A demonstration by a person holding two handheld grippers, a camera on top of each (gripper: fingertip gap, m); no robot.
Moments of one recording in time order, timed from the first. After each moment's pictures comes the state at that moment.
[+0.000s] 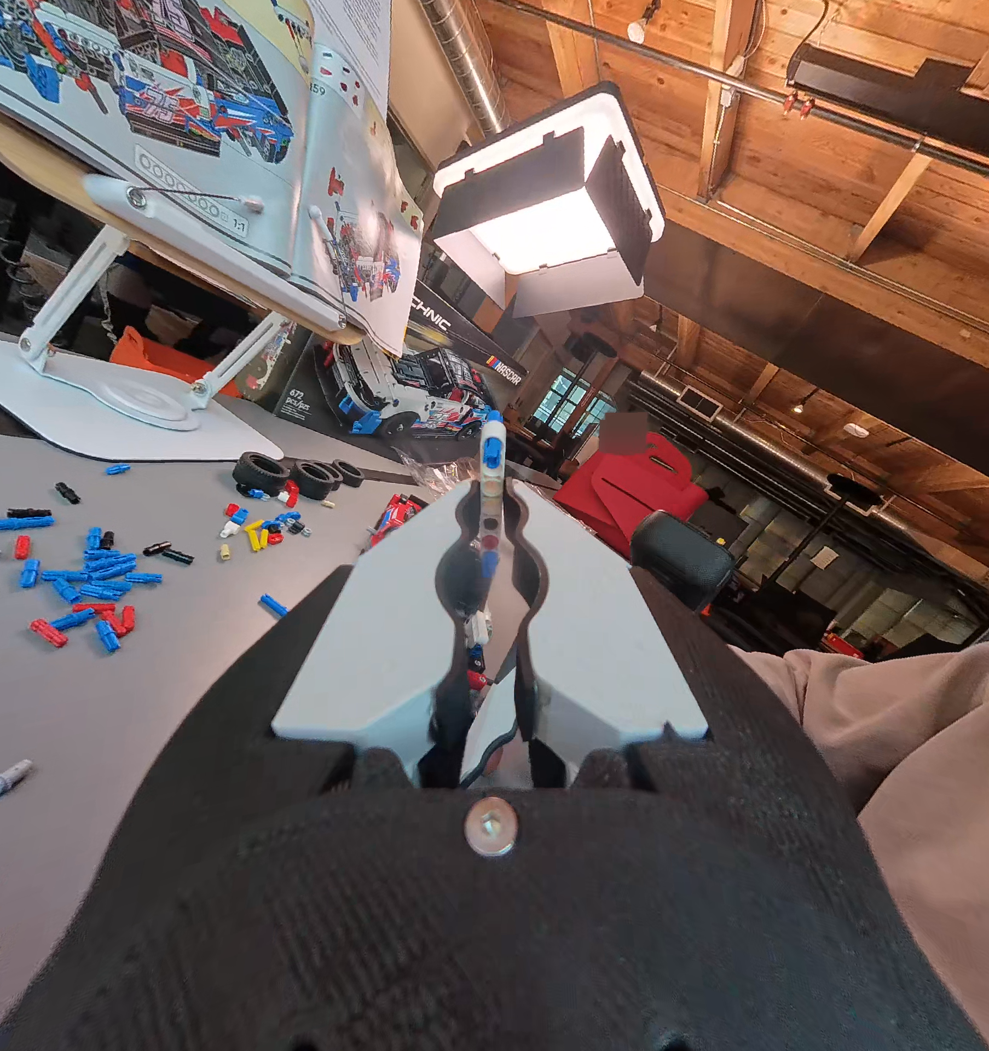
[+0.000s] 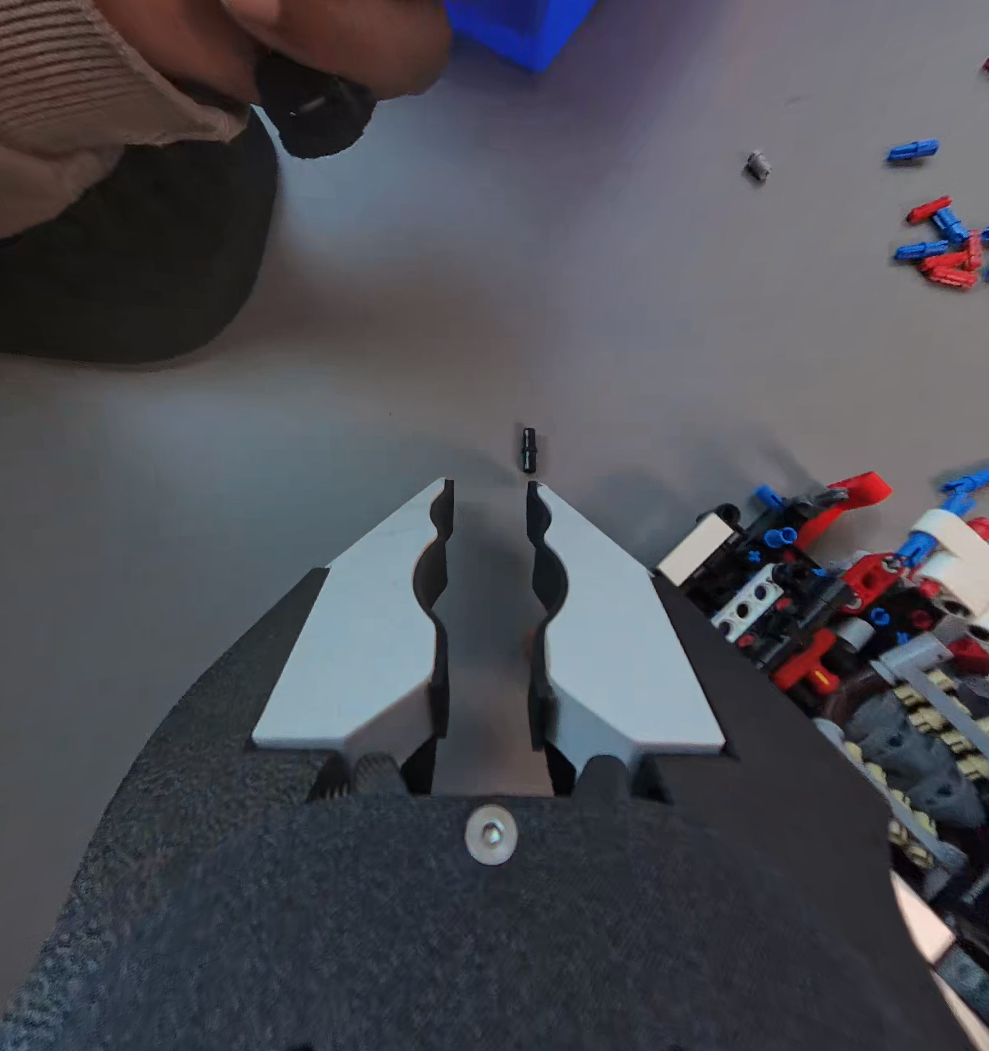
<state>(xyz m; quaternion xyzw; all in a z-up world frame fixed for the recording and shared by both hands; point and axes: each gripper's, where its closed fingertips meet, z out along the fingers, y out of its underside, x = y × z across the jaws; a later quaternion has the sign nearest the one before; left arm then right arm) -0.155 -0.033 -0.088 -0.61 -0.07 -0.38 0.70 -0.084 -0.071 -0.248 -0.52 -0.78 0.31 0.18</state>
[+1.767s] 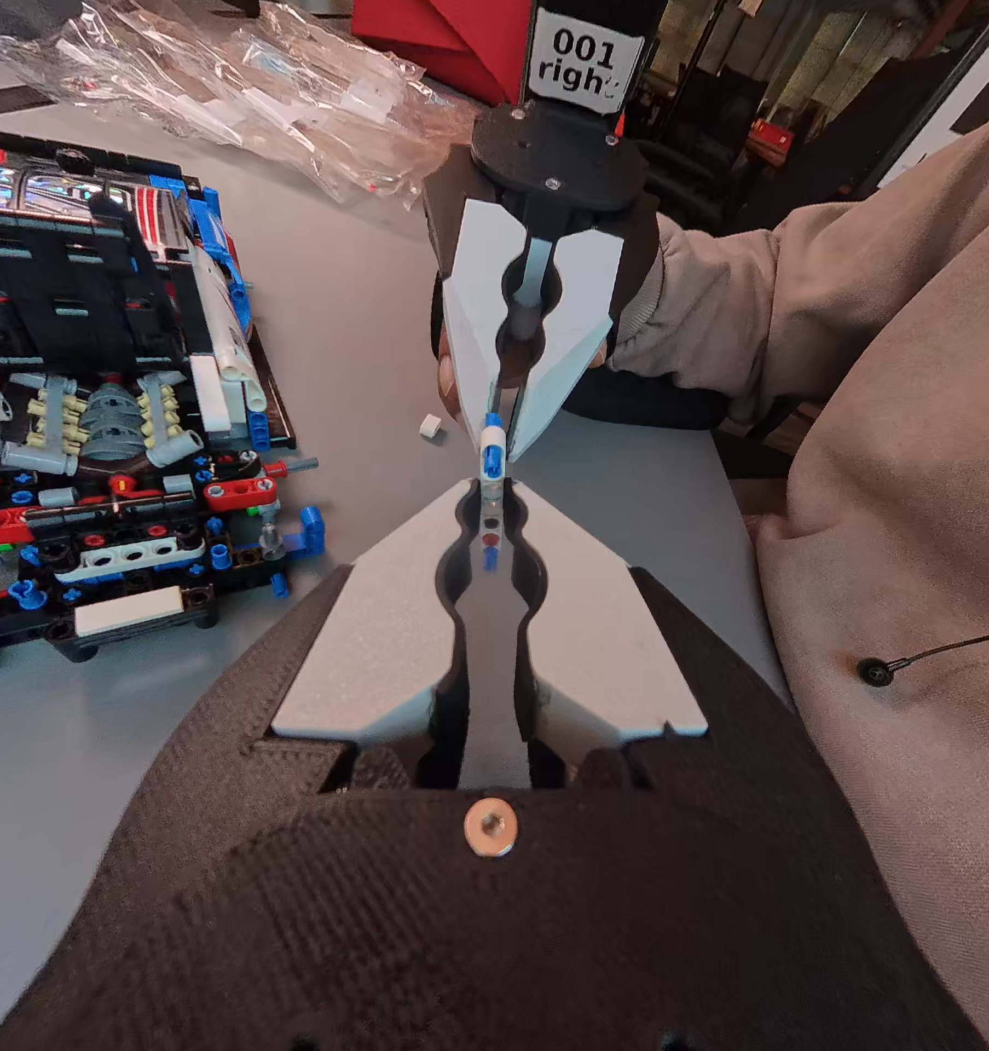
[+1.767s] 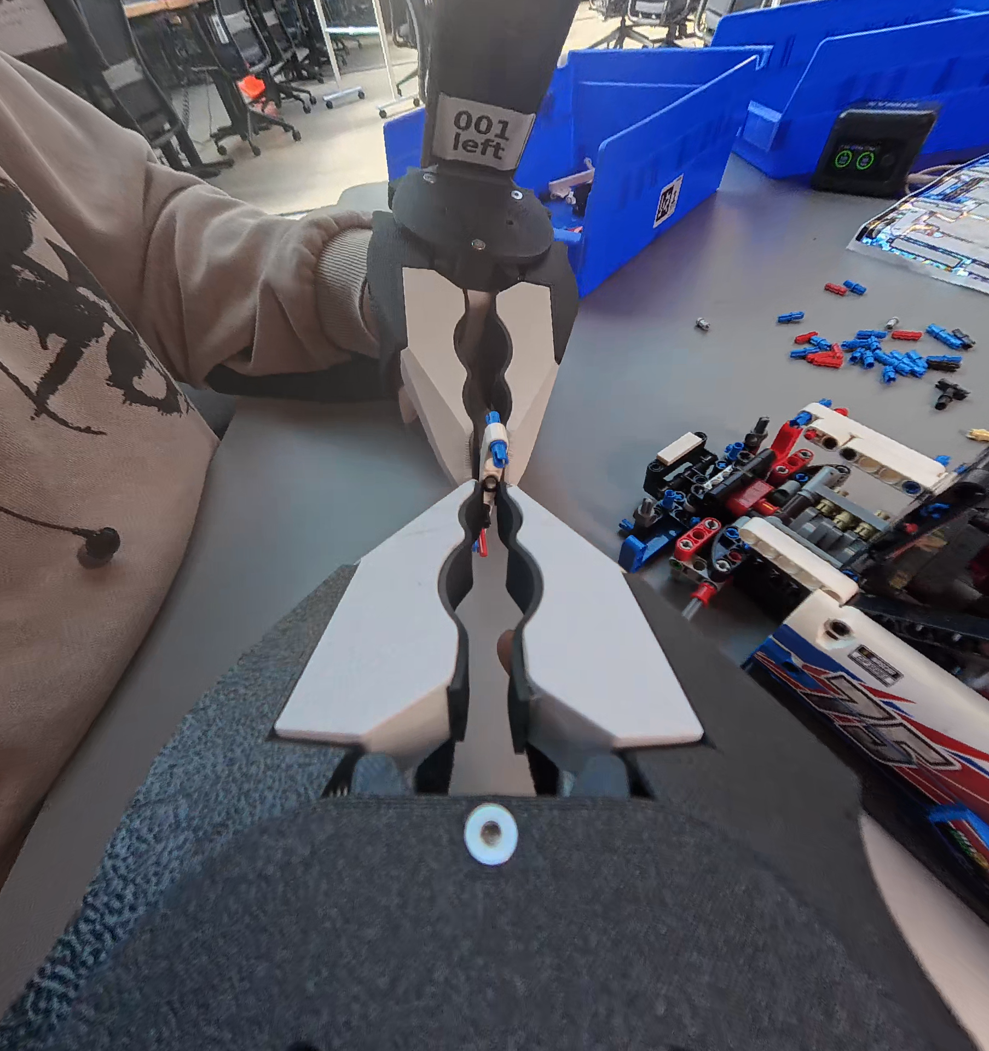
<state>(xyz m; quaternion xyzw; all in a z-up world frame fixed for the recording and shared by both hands) 0.015 -0.051 -0.191 -0.75 0.27 -0.37 0.47 0.005 -0.051 -0.180 -0.44 -0.69 0.52 0.25</state>
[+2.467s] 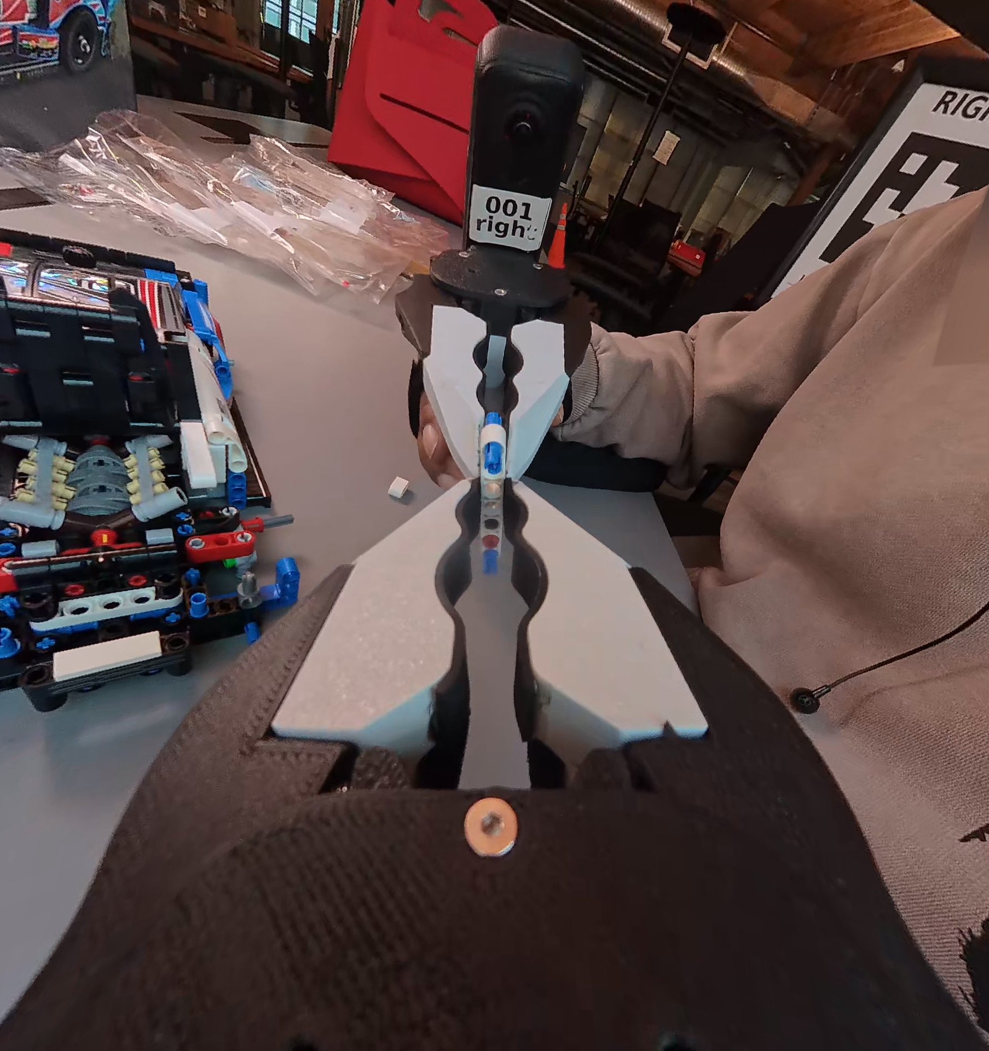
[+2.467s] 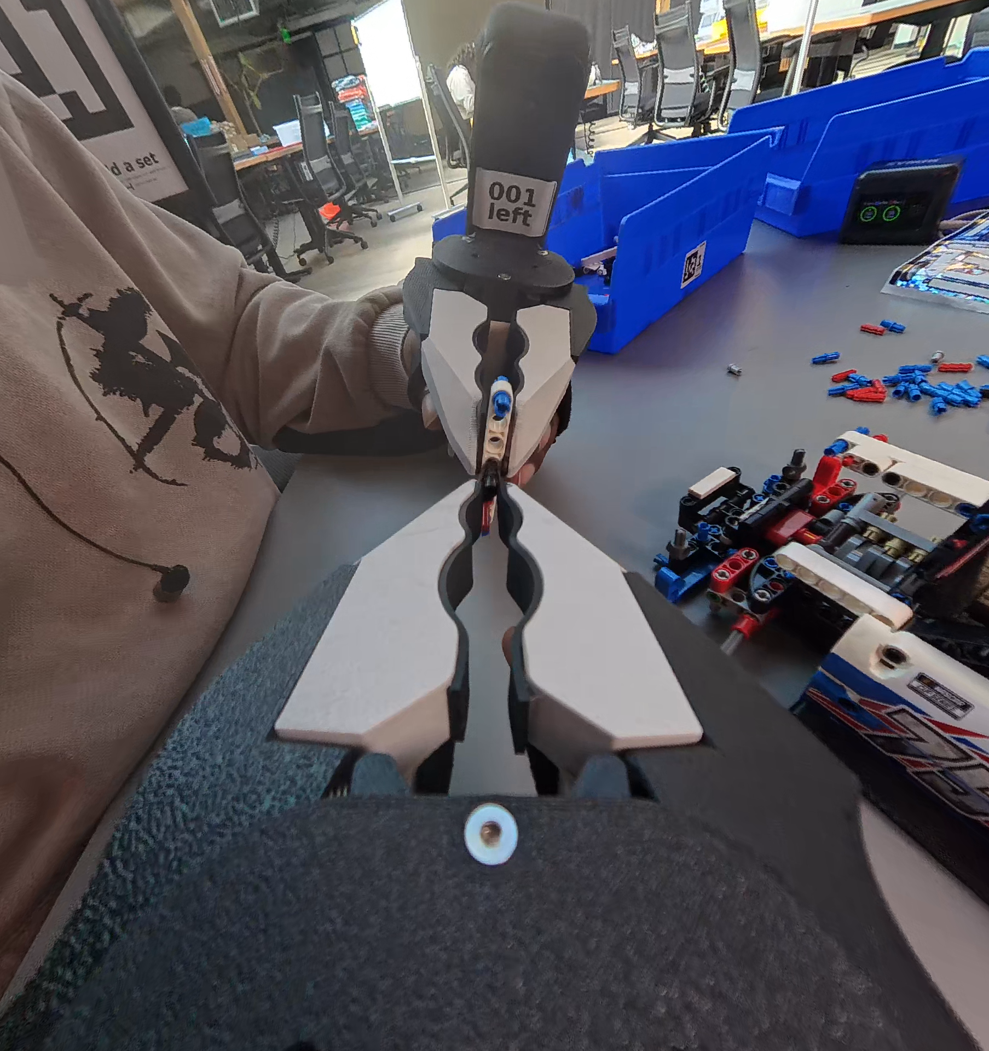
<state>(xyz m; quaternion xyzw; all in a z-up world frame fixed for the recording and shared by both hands) 0.014 -0.056 -0.162 -0.70 0.25 -0.43 0.51 0.008 -0.058 -0.166 -0.42 -0.65 0.59 0.23</state>
